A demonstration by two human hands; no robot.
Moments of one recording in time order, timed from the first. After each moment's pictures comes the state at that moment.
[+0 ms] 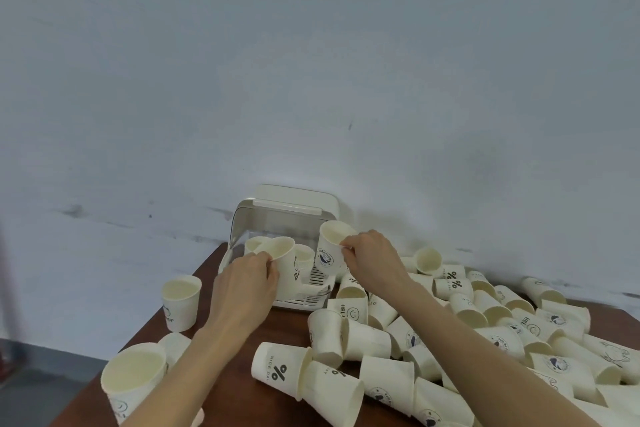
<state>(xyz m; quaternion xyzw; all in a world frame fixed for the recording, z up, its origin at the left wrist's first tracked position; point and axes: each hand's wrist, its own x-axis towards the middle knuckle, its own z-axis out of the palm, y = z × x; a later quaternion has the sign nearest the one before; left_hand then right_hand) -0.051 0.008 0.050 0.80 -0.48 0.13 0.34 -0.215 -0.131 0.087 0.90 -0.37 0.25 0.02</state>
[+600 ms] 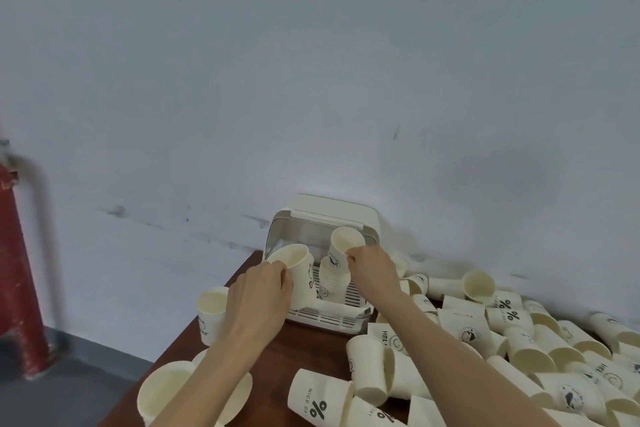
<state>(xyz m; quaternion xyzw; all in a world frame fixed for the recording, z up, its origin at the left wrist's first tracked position) -0.005 0.005 0.045 0.82 -0.45 0.13 0.33 -0.119 -0.176 0.047 0.88 -0.41 0.25 0.00</state>
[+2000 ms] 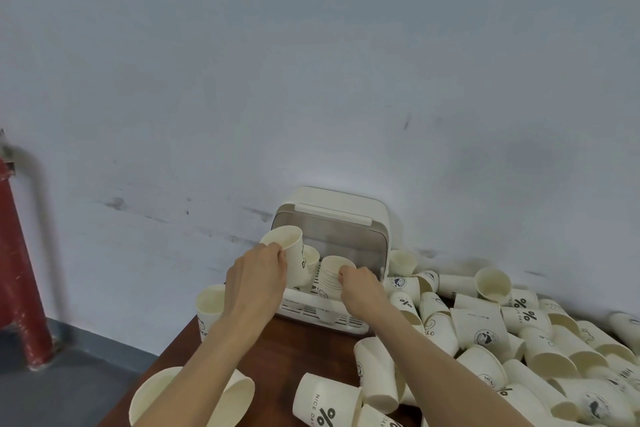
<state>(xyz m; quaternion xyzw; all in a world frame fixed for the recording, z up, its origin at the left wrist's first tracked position) 0.027 -0.026 0.041 0.84 -0.41 0.15 0.33 -0.092 -0.183 -0.001 0.91 -0.41 0.11 0.01</state>
